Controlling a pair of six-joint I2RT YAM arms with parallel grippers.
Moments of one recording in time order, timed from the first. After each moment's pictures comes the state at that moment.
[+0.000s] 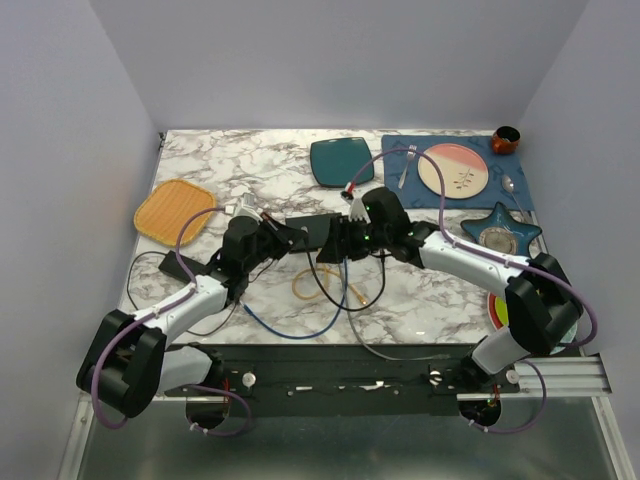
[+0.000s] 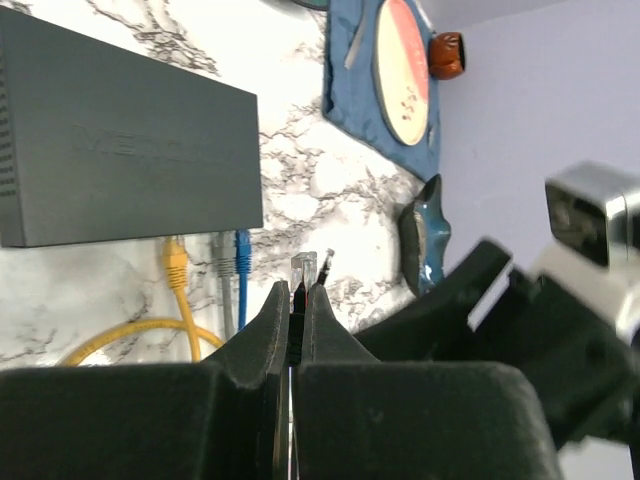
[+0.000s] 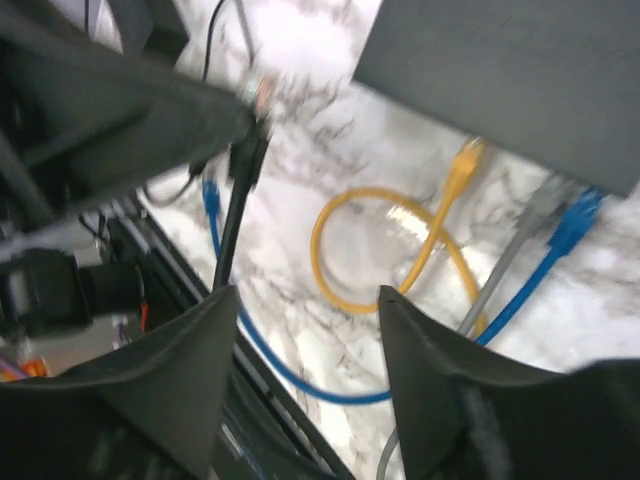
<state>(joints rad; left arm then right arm) -0.46 1.19 0.50 0.38 0.13 -1.11 0.70 1.56 1.04 -0.12 -0.40 0.52</state>
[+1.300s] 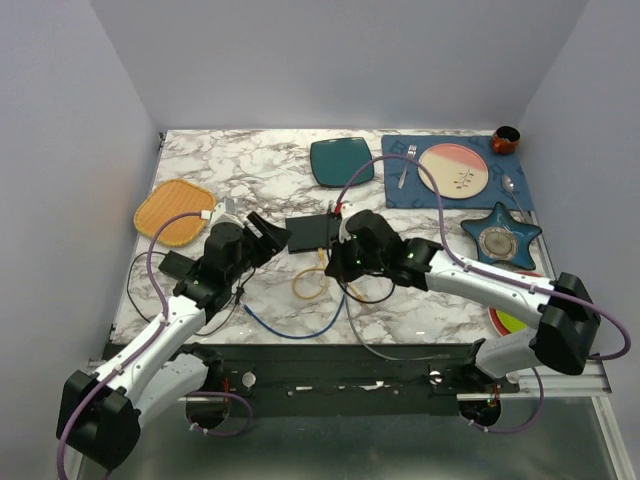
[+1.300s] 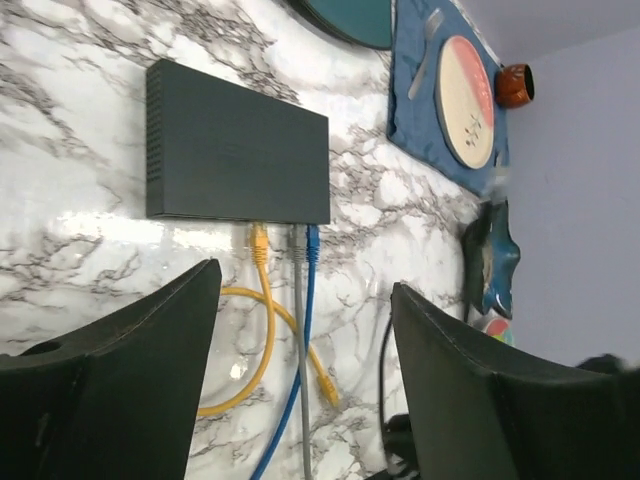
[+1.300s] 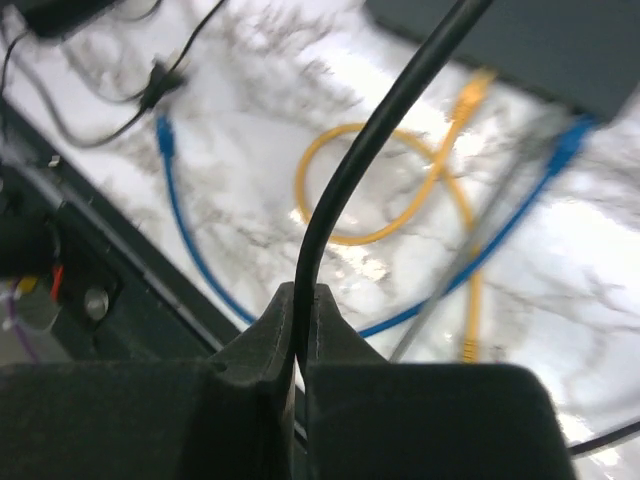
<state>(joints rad) -0.45 0.90 0.54 -0.03 -0.02 -0.97 0.95 1.42 1.01 -0.30 -0.07 0.43</state>
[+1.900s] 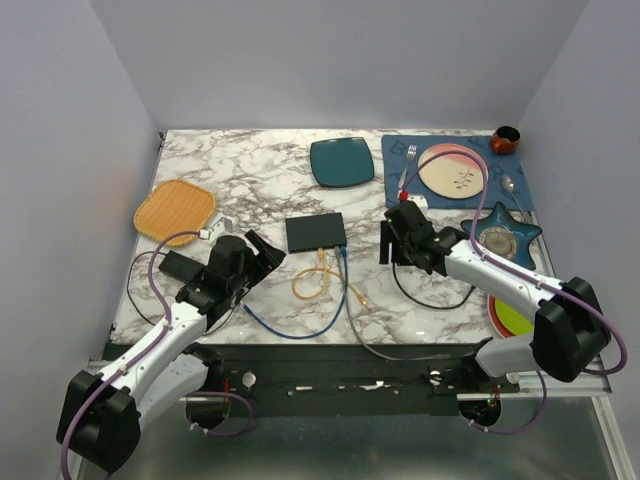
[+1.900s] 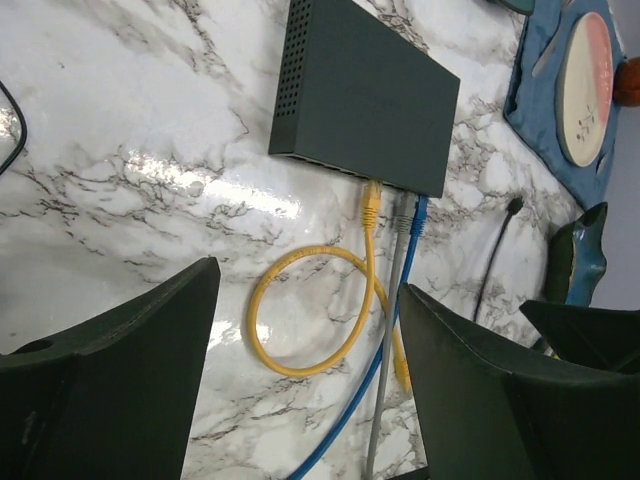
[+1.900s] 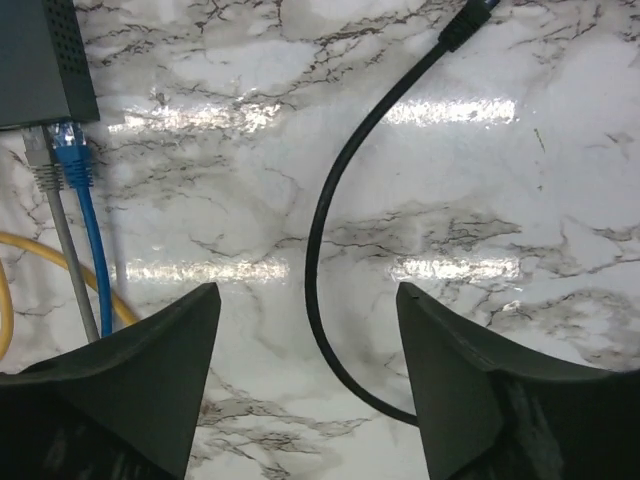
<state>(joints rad) -0.44 0.87 0.44 -0.15 -0.08 -1.01 0.63 1.37 0.92 -0.52 0.34 0.52</state>
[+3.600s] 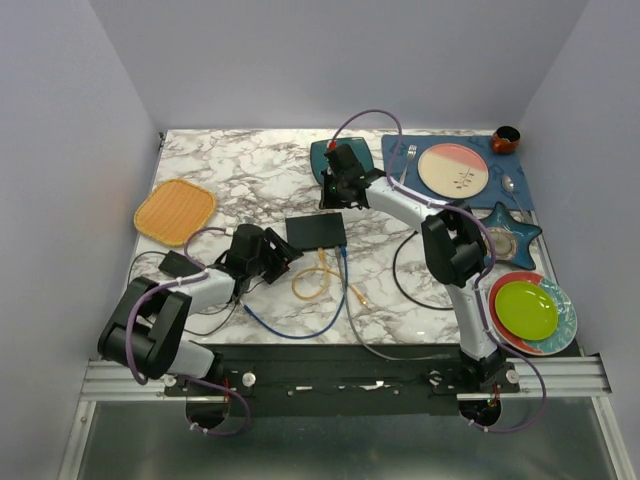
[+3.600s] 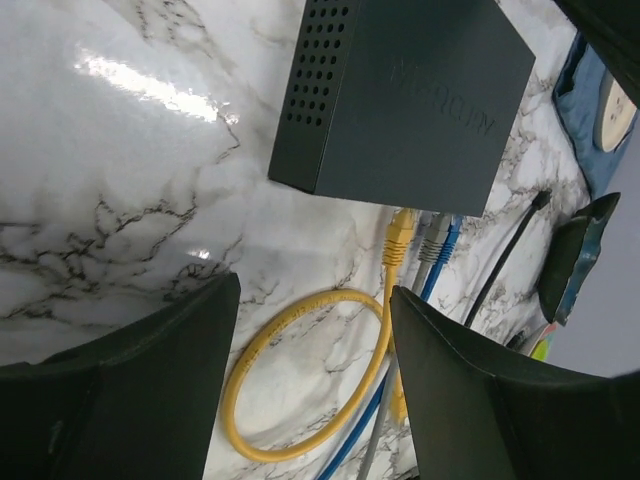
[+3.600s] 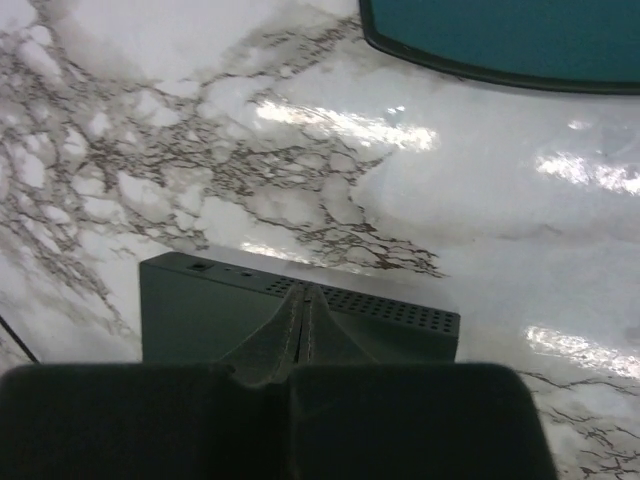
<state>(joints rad) -0.40 1.36 0.45 0.23 0.13 -1.10 0.62 2.23 1.80 -0.38 -0.02 0.49</state>
